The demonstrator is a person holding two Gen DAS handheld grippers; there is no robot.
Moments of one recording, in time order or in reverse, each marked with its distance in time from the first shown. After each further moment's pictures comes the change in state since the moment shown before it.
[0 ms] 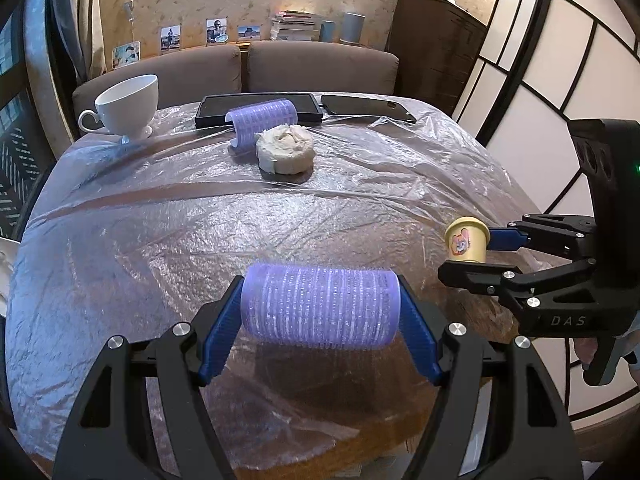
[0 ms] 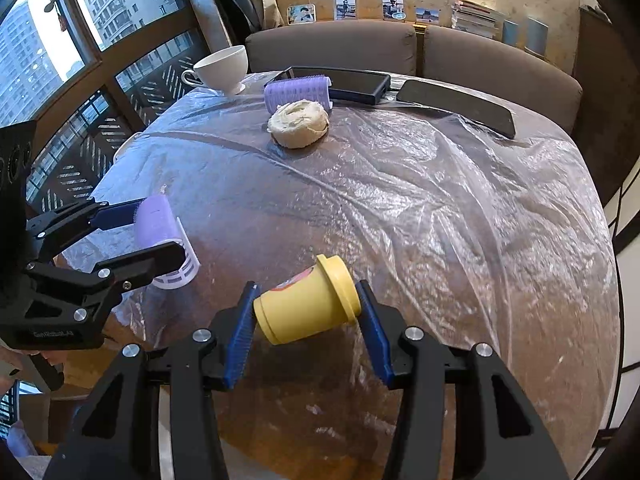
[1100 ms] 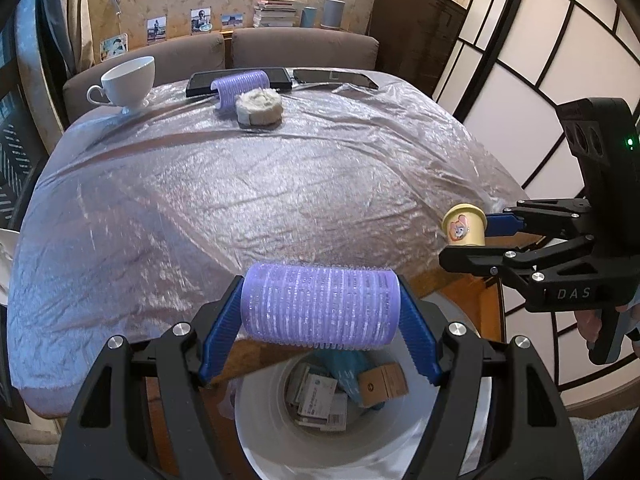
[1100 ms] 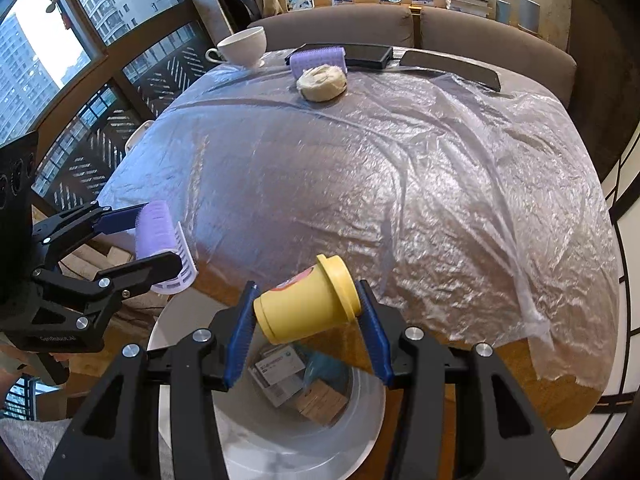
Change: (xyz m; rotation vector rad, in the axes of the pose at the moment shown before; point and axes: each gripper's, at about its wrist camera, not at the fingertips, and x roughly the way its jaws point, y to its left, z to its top) left arm -0.046 -0.019 -0.050 0.031 0.062 -0.052; right arm -0.037 0.026 -0.056 0.041 0.061 0.035
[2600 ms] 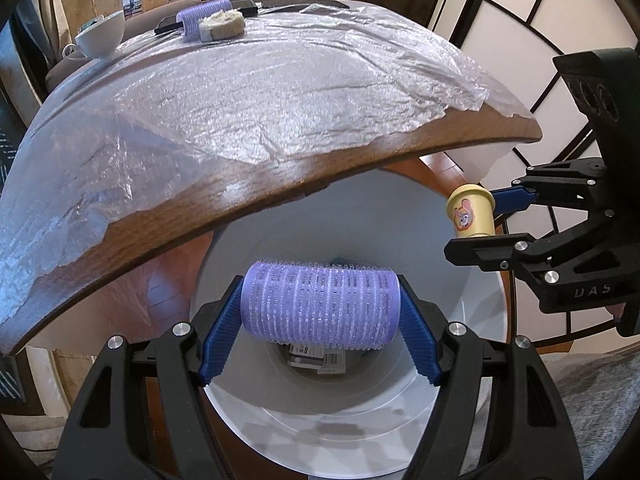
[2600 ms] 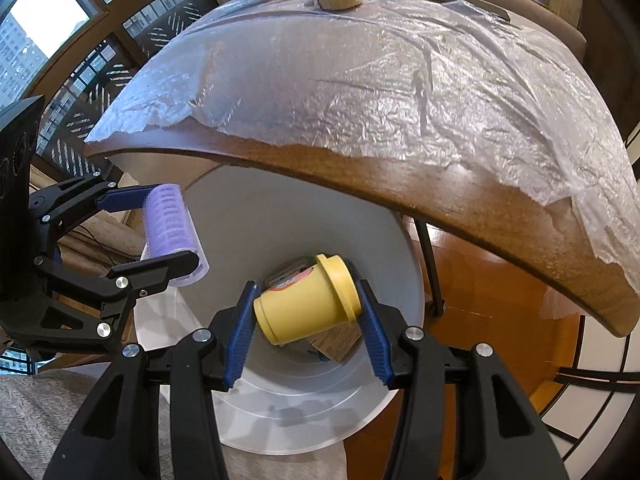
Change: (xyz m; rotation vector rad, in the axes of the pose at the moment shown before) left arm 0.022 -0.032 -0.066 0.080 0.169 0.022; right arm 0.021 0.013 -0.074 -0.011 0.155 -0.008
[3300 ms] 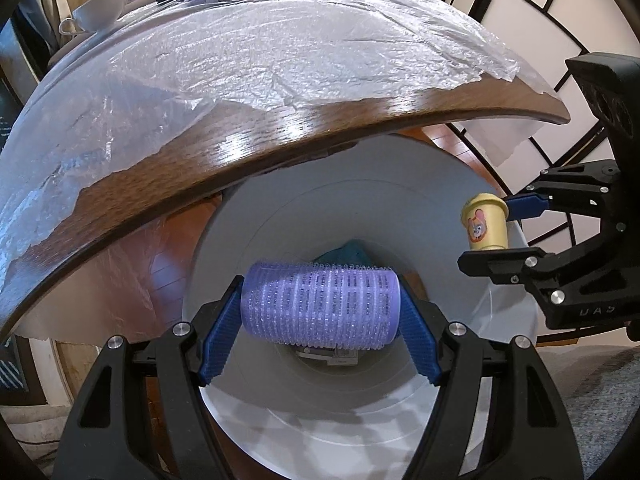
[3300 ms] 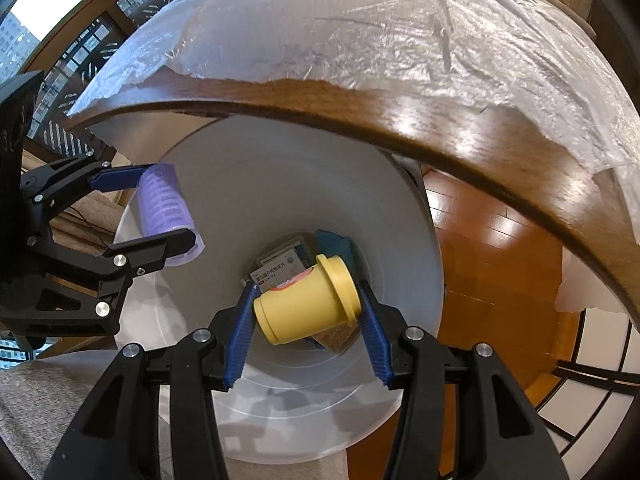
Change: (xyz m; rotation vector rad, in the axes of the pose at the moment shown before) left arm 0.032 0.006 -0.009 -0.015 0.066 0.034; right arm 0.042 0.003 -0.007 -0.017 0.084 -0.011
